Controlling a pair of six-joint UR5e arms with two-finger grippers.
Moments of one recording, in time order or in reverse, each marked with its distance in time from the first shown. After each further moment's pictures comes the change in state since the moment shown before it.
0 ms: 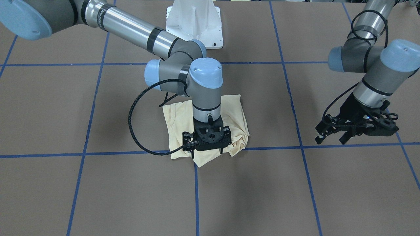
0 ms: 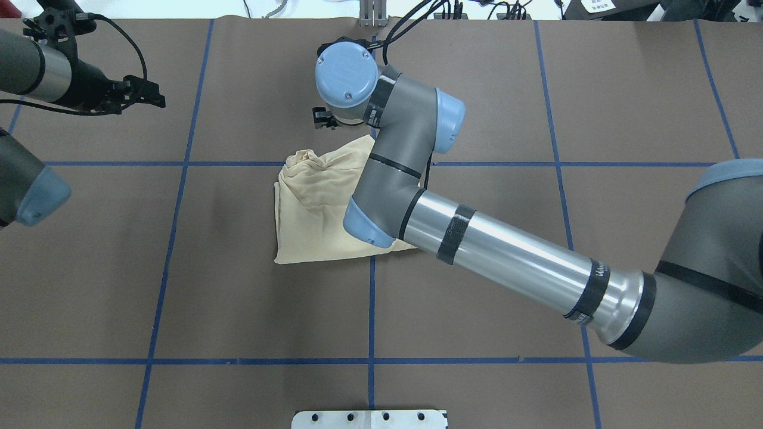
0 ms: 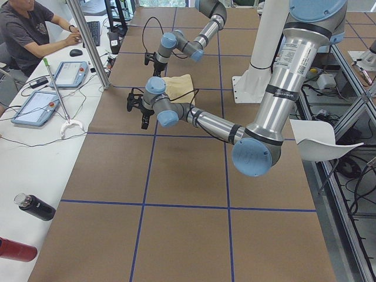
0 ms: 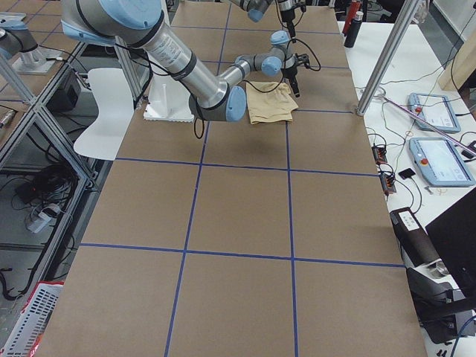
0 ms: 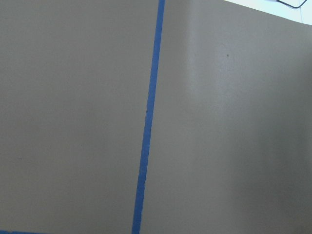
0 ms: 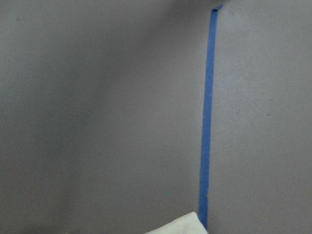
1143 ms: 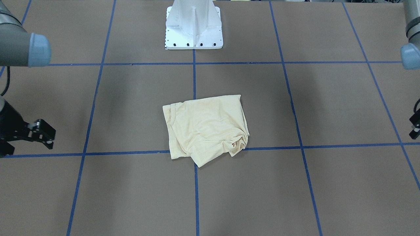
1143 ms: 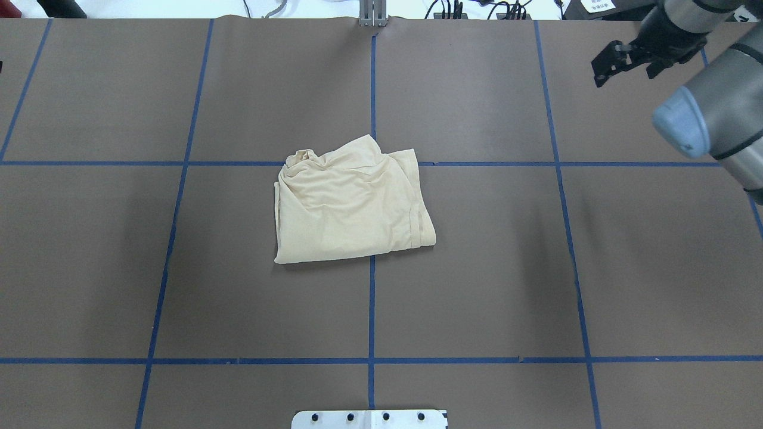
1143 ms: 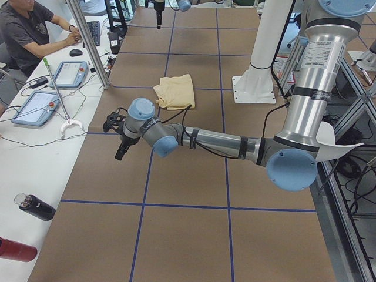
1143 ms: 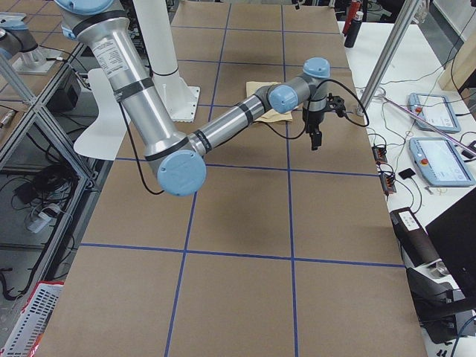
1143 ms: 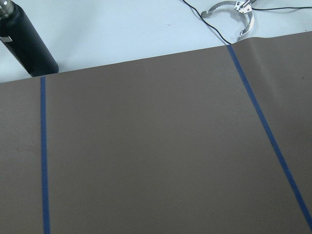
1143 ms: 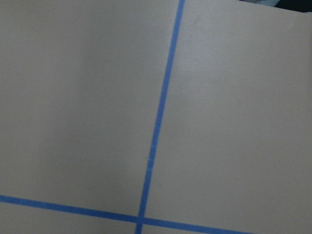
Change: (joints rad) left arm -0.342 0.141 0.057 -0.018 -0.104 0.661; right arm 0.520 -0.657 0.611 -0.272 0.479 -0.516
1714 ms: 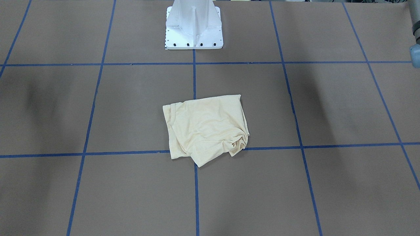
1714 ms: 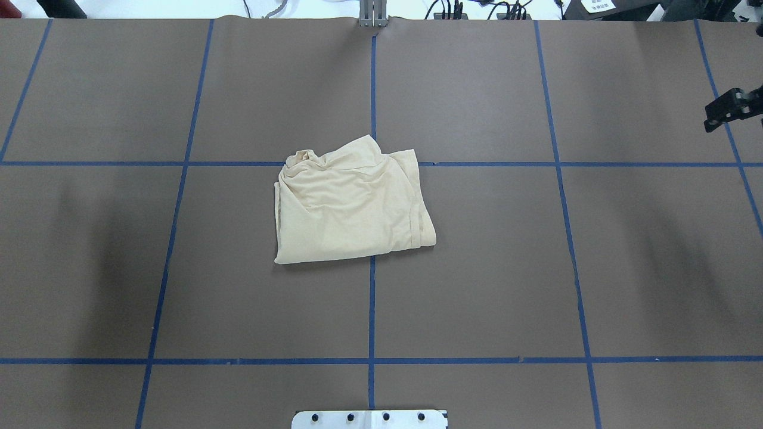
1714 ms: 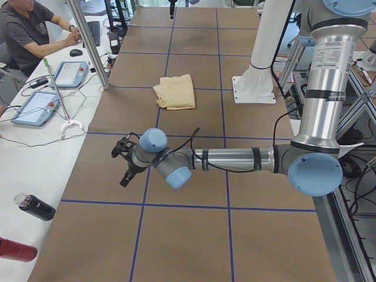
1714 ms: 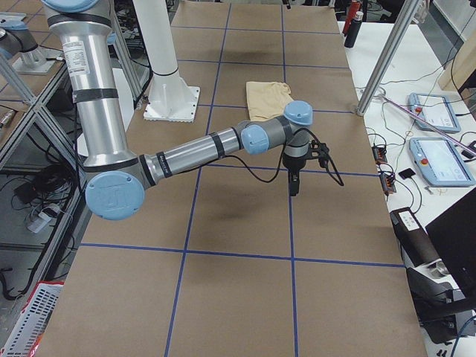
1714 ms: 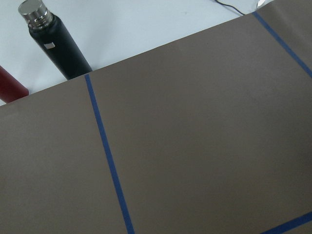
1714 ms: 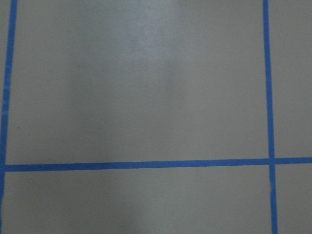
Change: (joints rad) left arm -0.017 0.094 0.136 -0.195 0.010 0.082; right arm 0.135 -0.278 0.050 0.030 0.021 -0.060
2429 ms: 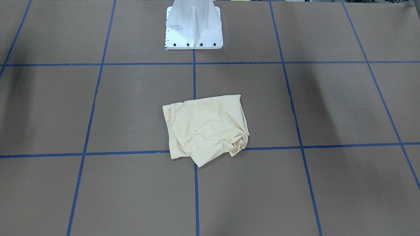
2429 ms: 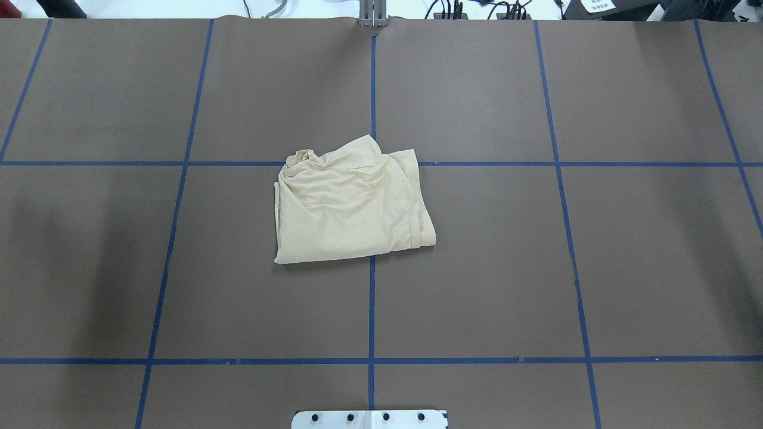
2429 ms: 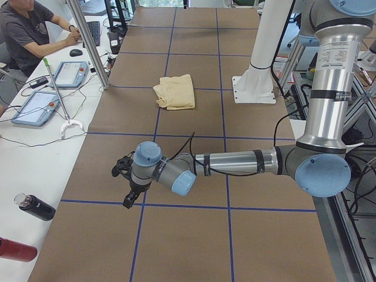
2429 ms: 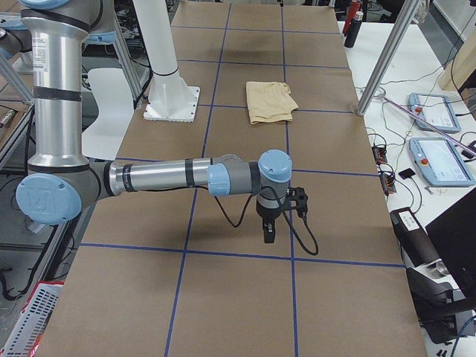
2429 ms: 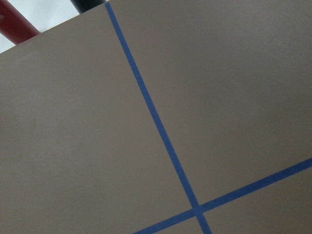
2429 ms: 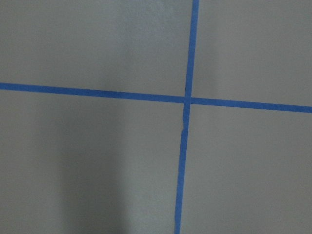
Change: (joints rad) left arm -0.074 0.008 -0.045 0.358 -0.030 0.340; right arm 0.209 -0.204 -0.026 0.000 0.137 -0.397
